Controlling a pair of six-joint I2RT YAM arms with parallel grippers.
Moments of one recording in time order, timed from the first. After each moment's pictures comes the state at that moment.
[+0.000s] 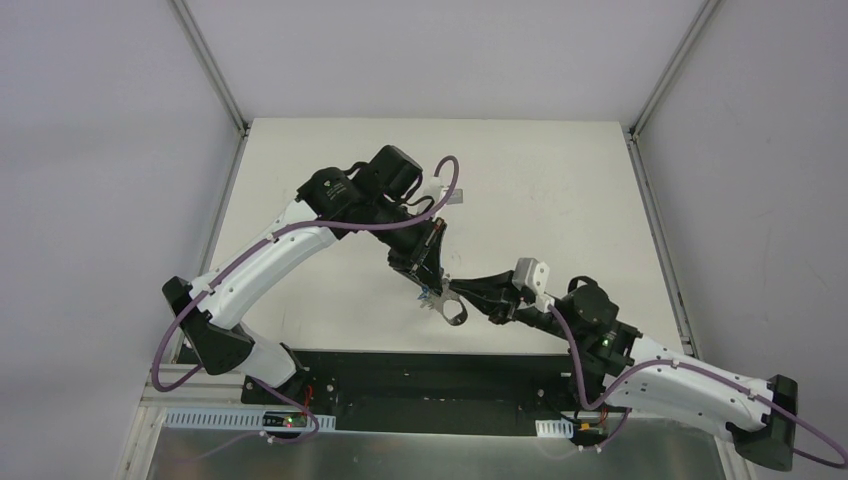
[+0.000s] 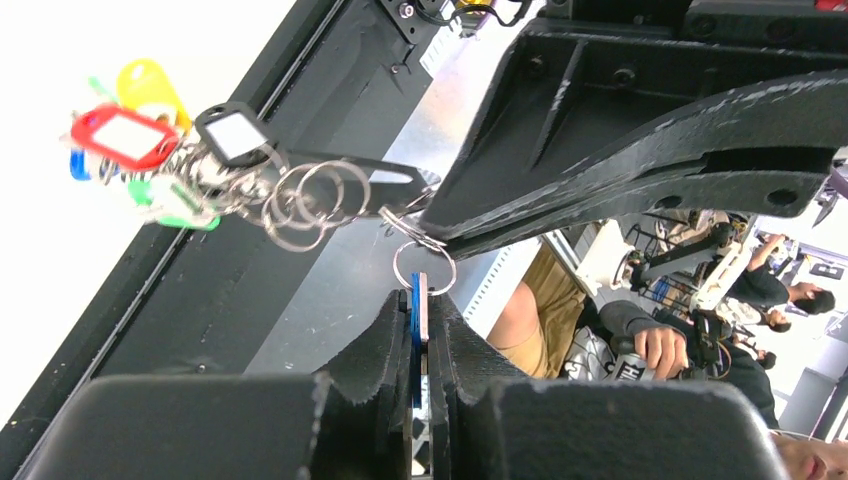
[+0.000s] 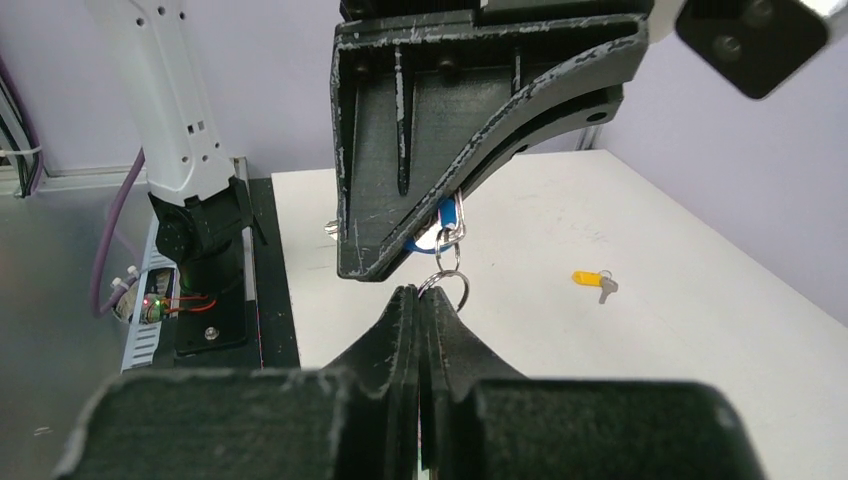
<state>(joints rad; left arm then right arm) -0.84 1.47 1.67 -1.17 0.68 -0.45 1.12 0.62 0.46 0.35 -0.15 -0.08</state>
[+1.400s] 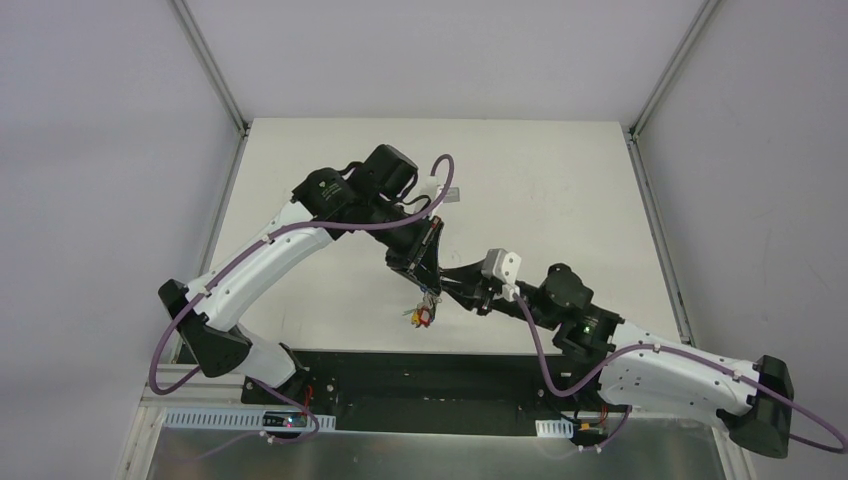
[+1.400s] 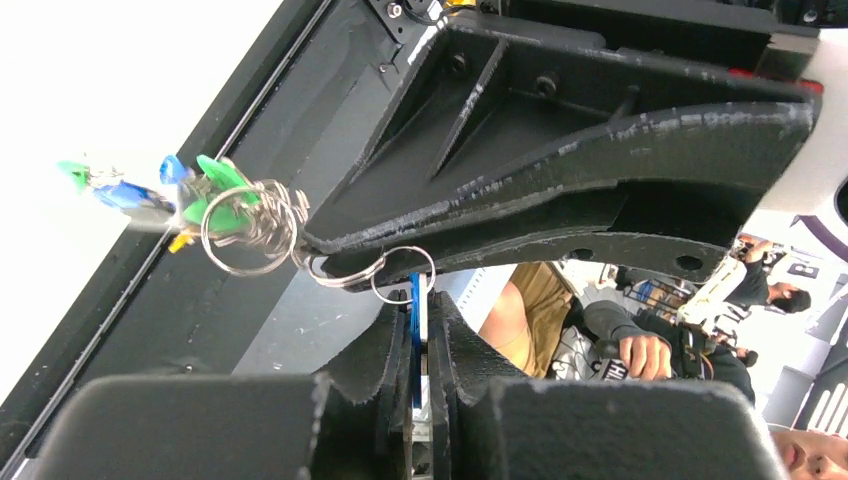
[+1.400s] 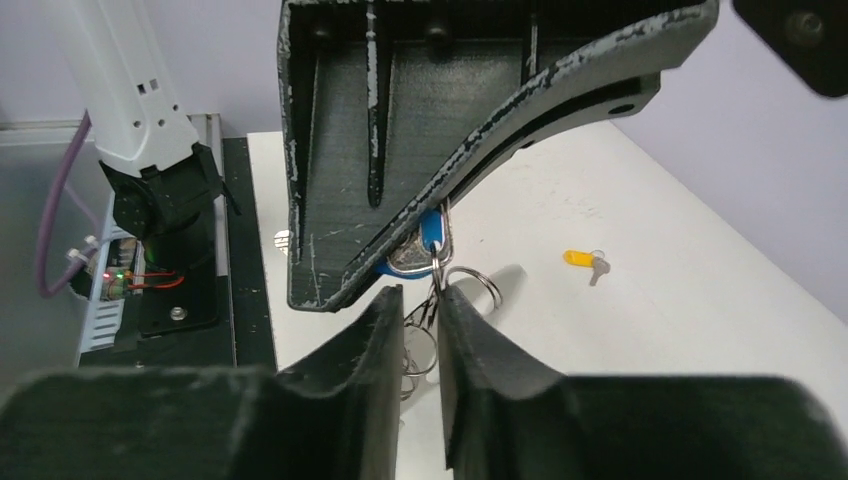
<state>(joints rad) -0.83 1.46 1.66 -1.15 0.71 -0.47 1.12 0.76 0.54 0.32 -0.14 -0.14</state>
